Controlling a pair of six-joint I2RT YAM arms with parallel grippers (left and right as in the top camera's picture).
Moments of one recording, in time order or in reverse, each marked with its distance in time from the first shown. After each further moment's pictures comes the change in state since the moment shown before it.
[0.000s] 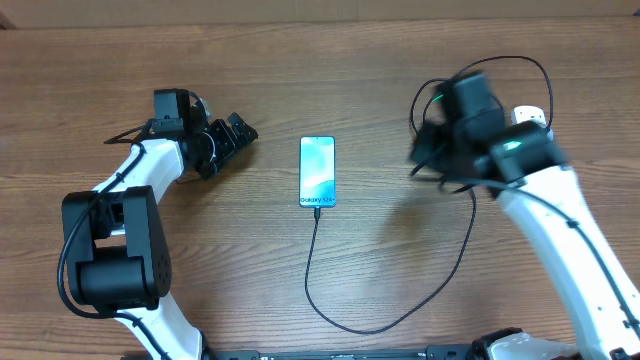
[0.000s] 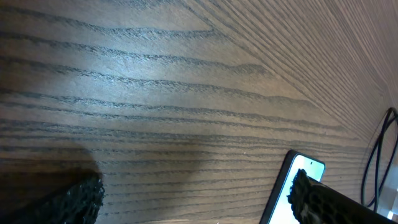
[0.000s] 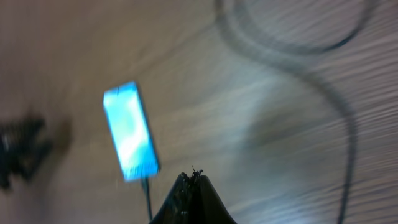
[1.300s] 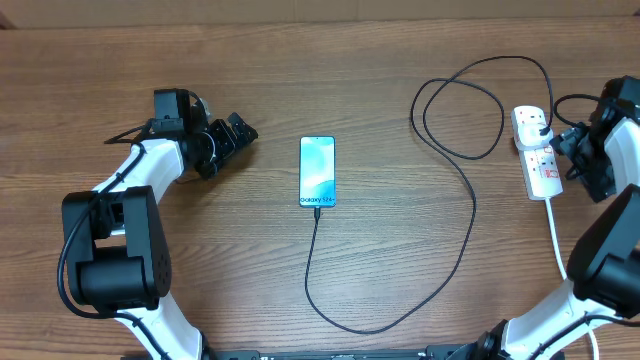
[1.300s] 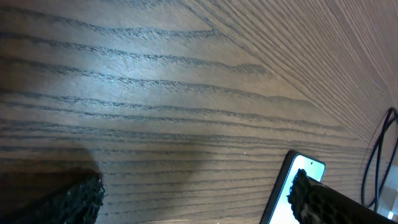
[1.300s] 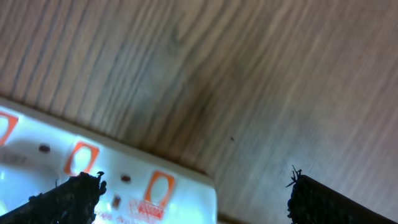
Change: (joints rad) left arm 0.000 0.000 0.000 0.000 -0.001 0.000; right arm -0.746 0.504 0.005 0.219 0.225 -0.041
